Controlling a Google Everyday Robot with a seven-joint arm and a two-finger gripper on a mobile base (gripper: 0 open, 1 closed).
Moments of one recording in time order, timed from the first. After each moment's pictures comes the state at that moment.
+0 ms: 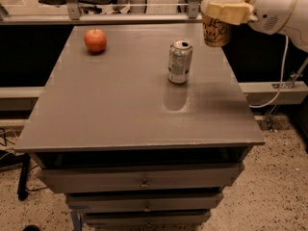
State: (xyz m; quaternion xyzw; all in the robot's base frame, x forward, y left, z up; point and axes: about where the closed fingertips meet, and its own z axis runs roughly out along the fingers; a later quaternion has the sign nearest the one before) arm 0.620 -0.142 1.073 -0.45 0.49 0.32 0.68
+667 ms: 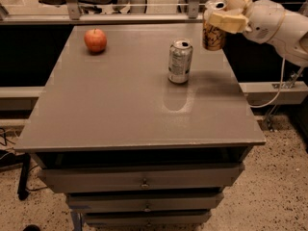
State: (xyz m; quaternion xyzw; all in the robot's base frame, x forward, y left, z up) arm 0.669 -0.167 1.033 -0.43 0.45 0.35 0.70
